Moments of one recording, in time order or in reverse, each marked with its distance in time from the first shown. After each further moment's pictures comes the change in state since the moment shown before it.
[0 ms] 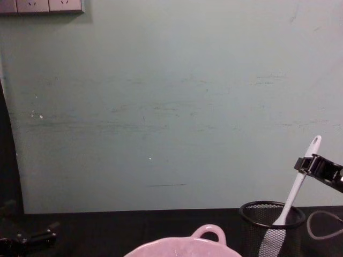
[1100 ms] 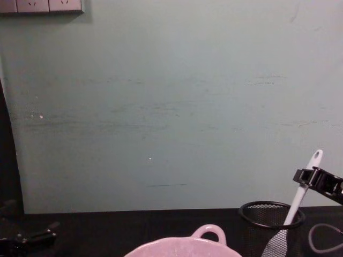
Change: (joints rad) left arm 0.000 0.000 0.000 0.000 0.000 0.000 0.000; right arm -0.008 0.018 -0.018 0.016 0.025 0.001 -0.015
